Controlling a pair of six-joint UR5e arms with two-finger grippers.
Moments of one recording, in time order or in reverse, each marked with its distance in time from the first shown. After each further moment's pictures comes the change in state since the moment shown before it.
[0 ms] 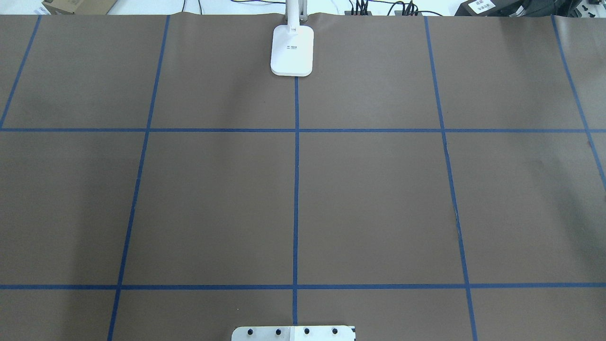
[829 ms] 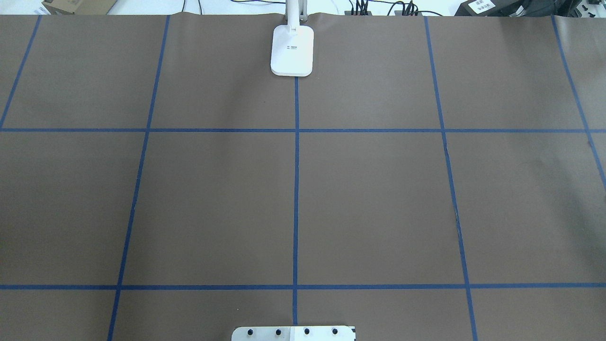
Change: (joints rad) left arm -0.266 0.308 -0.176 0.079 -0.042 -0.282; right arm -0.001 -0.018 -0.002 0.021 -0.001 0.000
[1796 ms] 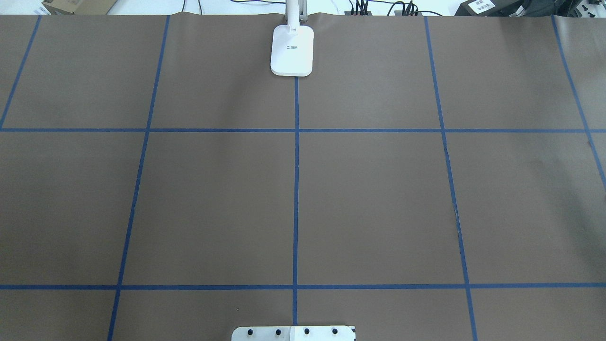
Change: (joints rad) left arm -0.011 0.005 0.163 -0.202 -0.034 -0.095; right arm 0.001 -0.001 0.002 0.001 0.000 0.000
